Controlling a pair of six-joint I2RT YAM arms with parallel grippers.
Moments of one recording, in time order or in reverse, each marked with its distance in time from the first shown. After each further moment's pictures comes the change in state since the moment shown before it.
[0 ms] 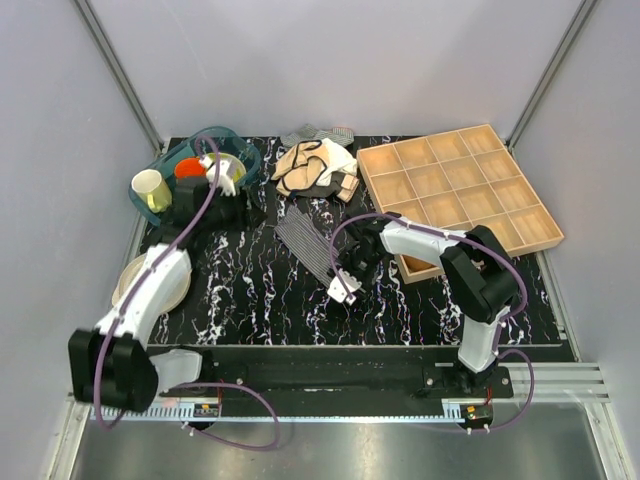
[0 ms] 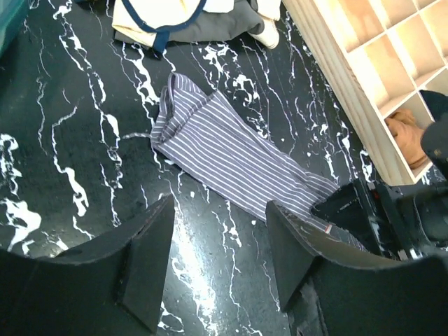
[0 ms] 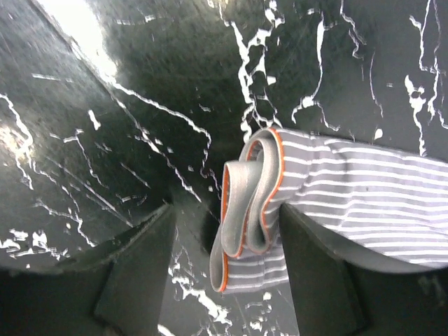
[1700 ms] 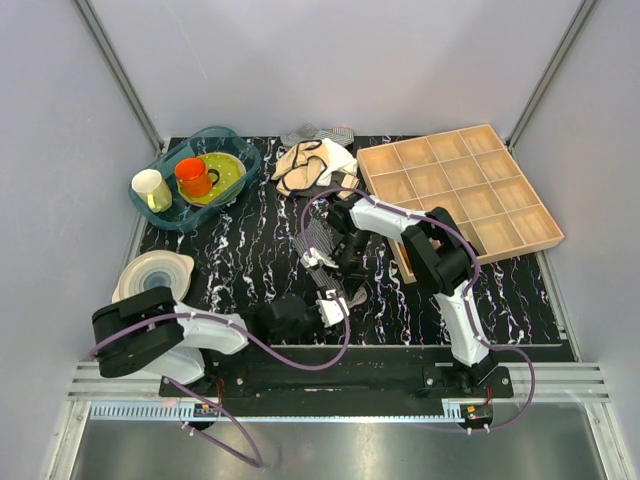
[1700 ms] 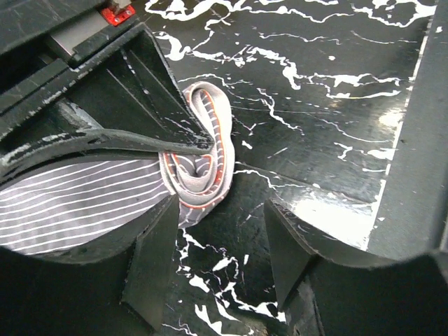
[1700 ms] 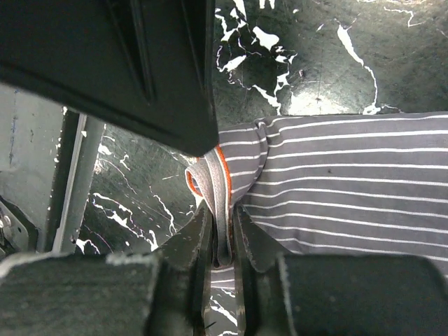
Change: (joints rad) left arm -0.985 0.125 -0.689 0.953 -0.422 0.491; right arm 0.000 0.359 0.447 -0.564 -0.166 0.557
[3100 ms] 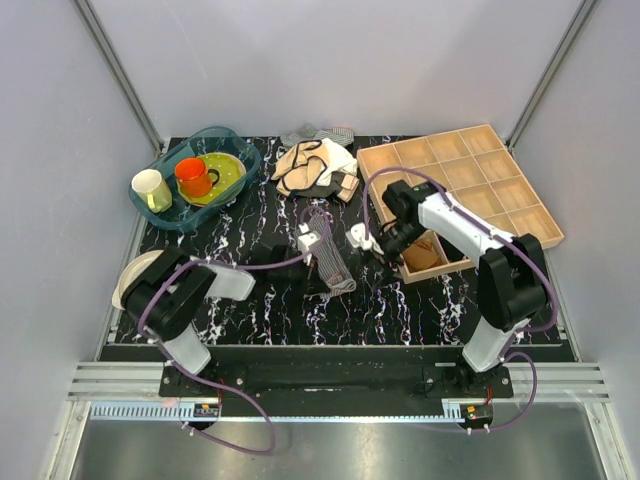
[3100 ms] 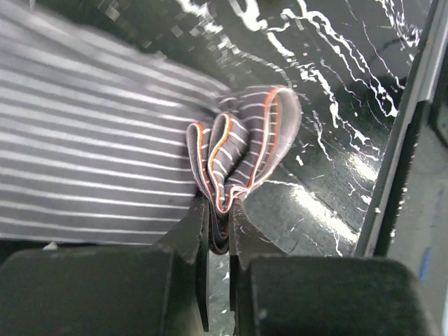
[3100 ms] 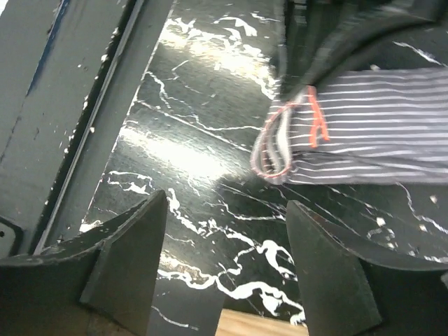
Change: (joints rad) left arm 0.510 0.241 0.246 -0.190 0.649 -0.401; right arm -0.232 -0.458 -0.261 0.099 -0.161 -0.124
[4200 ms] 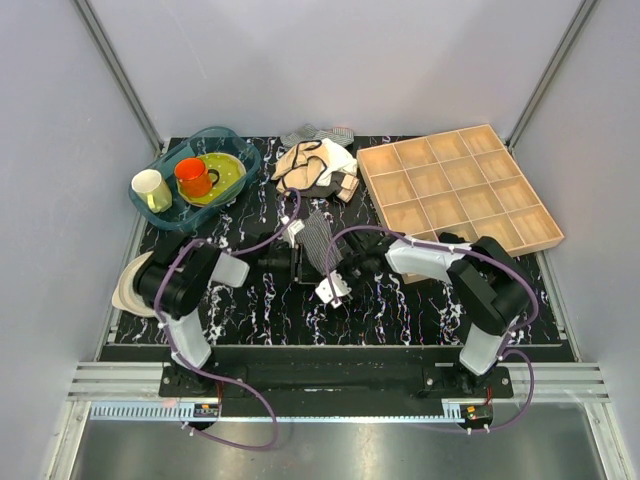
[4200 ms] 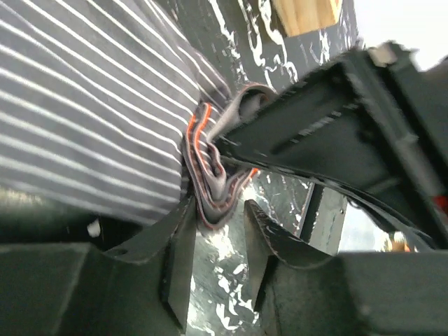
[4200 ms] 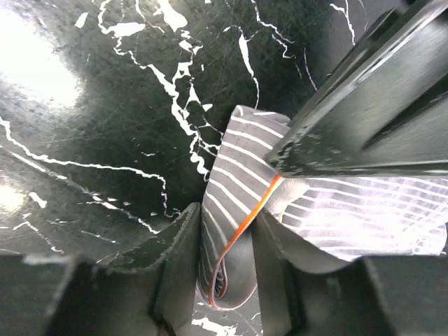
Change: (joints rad) left arm 0.222 0.235 0.087 0.092 0.322 -0.399; right arm 0.286 0.000 -0.402 0.864 0.338 -0.088
